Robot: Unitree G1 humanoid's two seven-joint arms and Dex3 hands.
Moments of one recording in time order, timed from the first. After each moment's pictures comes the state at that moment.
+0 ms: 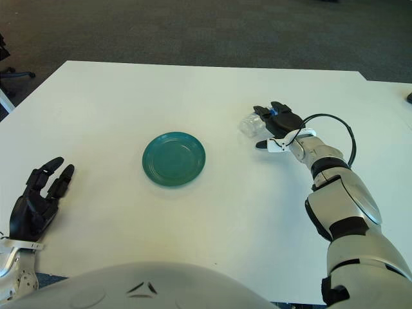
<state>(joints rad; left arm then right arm) 0.36 0.16 0.40 0.23 -0.50 -0.49 -0.63 -0.79 -0.64 0.63 1.30 -0.81 -0.53 -0.33</state>
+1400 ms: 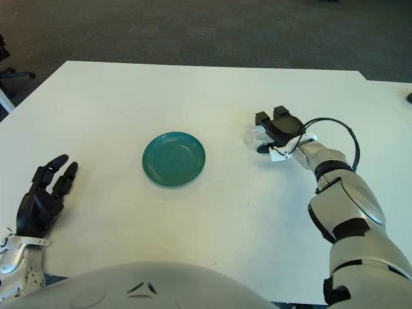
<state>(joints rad) 0.35 0.15 0.37 0.23 -0.46 -0.51 -0.58 -0.79 -0.66 0.72 1.32 -0.89 -0.58 -0.51</state>
